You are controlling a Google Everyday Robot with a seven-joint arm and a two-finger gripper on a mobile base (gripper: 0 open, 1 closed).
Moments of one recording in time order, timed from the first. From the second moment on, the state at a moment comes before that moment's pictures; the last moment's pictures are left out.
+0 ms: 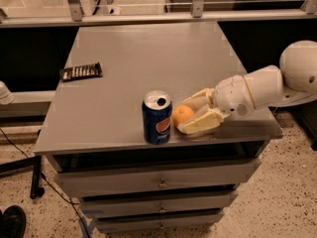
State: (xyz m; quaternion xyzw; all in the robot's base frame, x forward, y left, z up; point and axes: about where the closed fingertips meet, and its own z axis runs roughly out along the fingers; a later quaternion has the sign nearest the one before) arm 0.491 -0.081 0.839 -0.58 0.64 0.35 0.36
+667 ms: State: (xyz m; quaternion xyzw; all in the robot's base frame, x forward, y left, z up) arm 0.489 -0.078 0.834 -0.58 0.64 0.35 0.36
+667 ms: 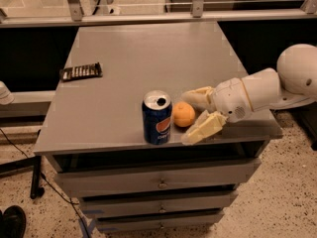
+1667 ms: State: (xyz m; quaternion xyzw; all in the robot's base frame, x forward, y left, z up) arm 0.503 -0.141 0.908 -0.56 0.65 0.24 0.45
